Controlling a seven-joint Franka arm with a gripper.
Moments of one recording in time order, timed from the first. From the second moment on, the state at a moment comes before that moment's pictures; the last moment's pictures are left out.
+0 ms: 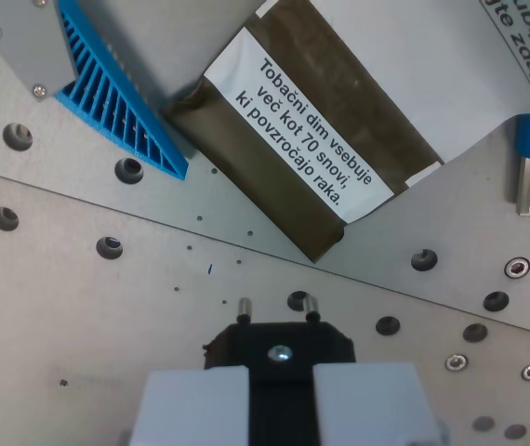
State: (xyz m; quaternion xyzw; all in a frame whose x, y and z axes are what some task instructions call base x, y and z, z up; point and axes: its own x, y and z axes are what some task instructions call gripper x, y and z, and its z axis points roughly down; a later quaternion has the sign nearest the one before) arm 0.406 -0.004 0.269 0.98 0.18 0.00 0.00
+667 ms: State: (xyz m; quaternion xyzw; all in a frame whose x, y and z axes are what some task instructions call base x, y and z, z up) arm 0.406 -0.004 0.268 0.98 0.18 0.00 0.00
